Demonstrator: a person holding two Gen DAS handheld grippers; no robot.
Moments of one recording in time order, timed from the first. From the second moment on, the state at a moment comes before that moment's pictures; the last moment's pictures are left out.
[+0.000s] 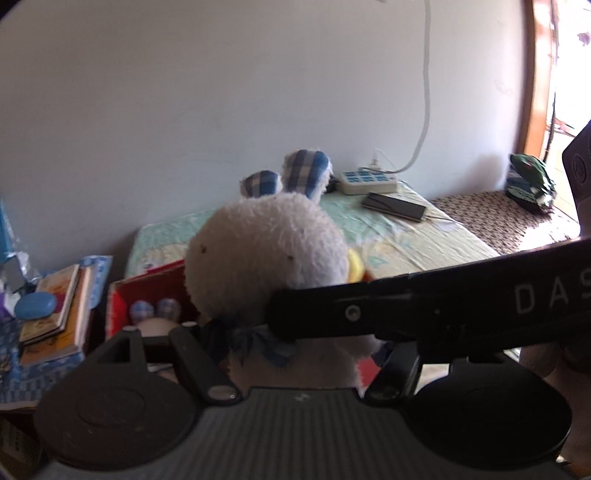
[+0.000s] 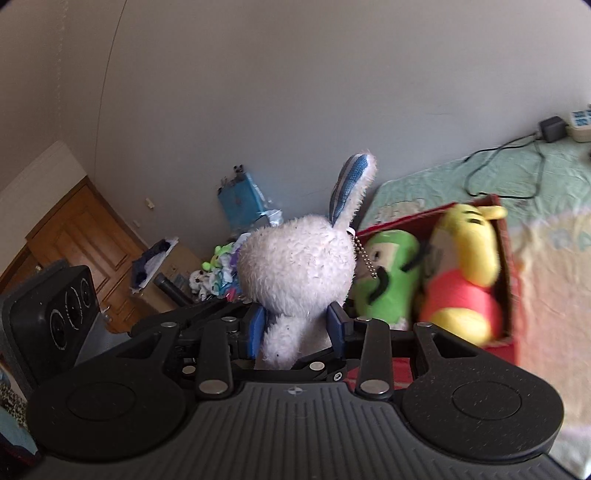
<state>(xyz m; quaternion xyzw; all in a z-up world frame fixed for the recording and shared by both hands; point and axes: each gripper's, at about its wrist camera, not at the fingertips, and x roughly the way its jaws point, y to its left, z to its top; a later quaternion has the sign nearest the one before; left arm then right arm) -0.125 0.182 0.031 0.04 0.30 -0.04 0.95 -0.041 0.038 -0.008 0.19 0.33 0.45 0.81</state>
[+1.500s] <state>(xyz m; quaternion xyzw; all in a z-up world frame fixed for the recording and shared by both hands) -0.044 0.264 -0.057 -0.02 0.43 0.01 0.90 0.026 0.118 -0.072 0.13 0.45 0.39 0.79</state>
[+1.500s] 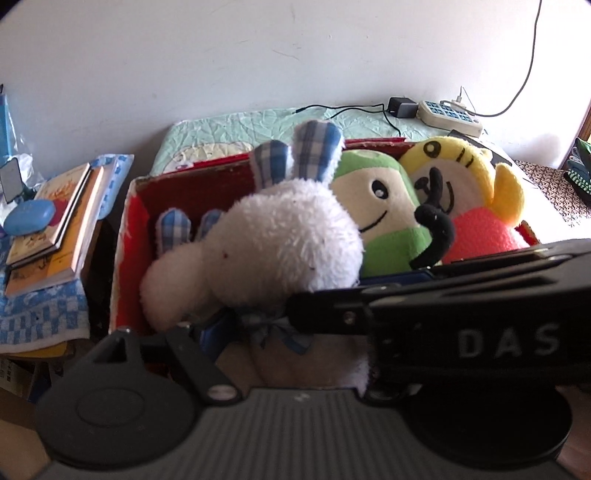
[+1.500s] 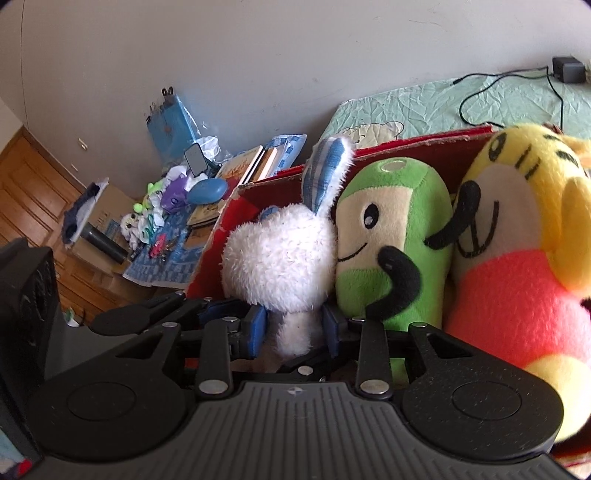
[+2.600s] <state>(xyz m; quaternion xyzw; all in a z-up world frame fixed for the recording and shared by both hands) -0.086 0.218 -0.003 0.01 0.43 0.09 0.90 -0.036 0.055 -0.040 0.16 0.38 0.29 0.87</state>
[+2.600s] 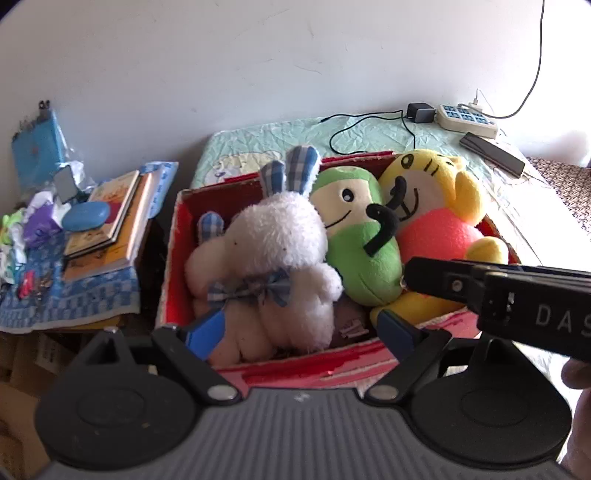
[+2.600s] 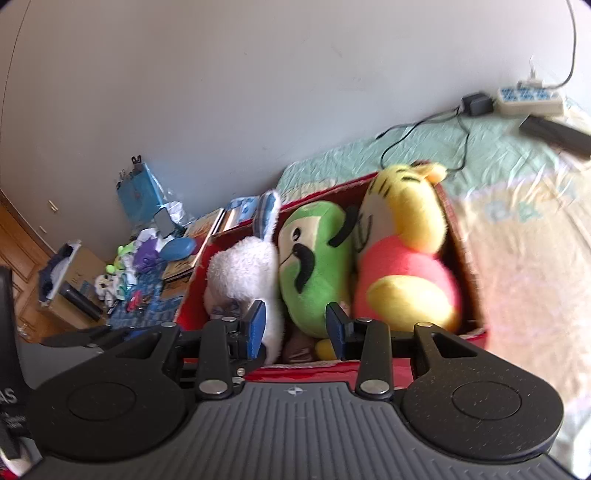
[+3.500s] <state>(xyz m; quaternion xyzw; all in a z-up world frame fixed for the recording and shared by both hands) -0.079 0.067 -0.033 0.01 0.49 0.09 0.87 -0.050 -0.082 -0.060 0.14 0.42 0.20 0.87</state>
